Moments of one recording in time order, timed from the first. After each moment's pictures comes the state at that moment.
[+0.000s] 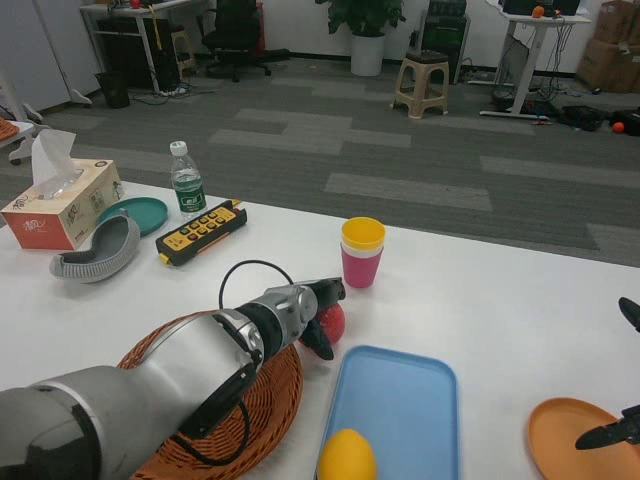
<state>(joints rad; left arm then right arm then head) -0.92 0.05 -0.25 1.37 0.70 0.15 -0.06 -0.35 -0.64 0.35 0.76 0.45 -0.75 -0.23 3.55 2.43</state>
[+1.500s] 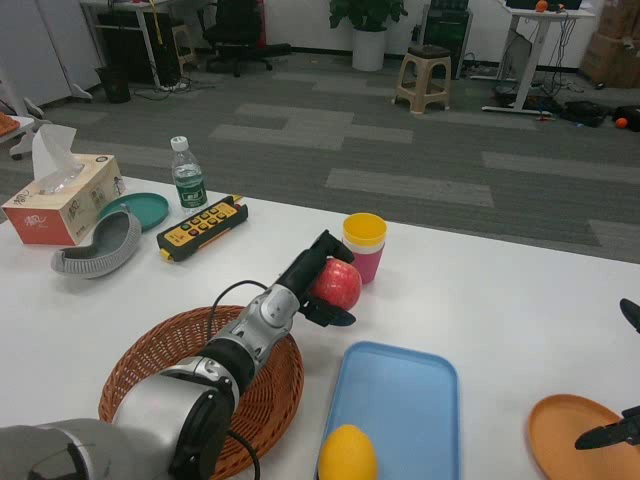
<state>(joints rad) -0.65 0.00 0.31 1.00 0.65 -0.32 0.08 -0.34 -0.63 0.34 0.76 0.45 -0.75 -0.23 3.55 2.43</state>
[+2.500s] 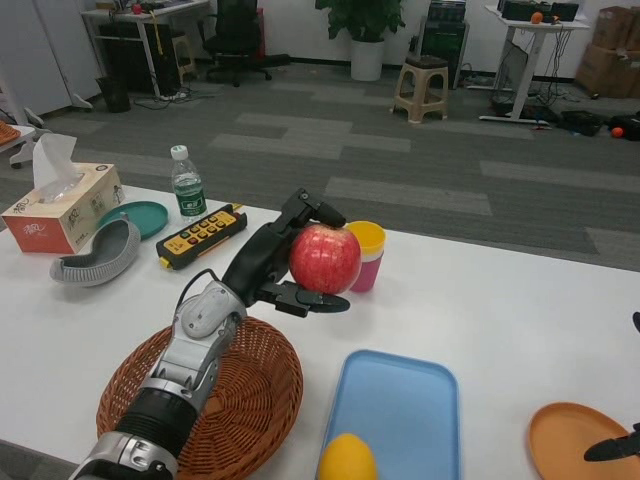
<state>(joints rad) -0.29 0.08 0.21 0.25 0.04 -0.43 -0.39 -0.33 -0.63 0.30 0.79 0.45 -0.76 -0.23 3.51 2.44</state>
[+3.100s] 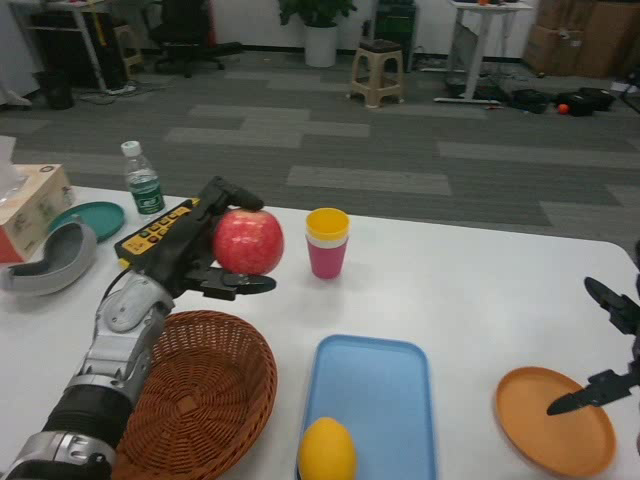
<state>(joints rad) -0.29 0.22 0.25 0.37 -0.11 -0.46 -0.43 -0.35 -0.63 0.31 0.83 0.45 -0.76 -0.23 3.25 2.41</state>
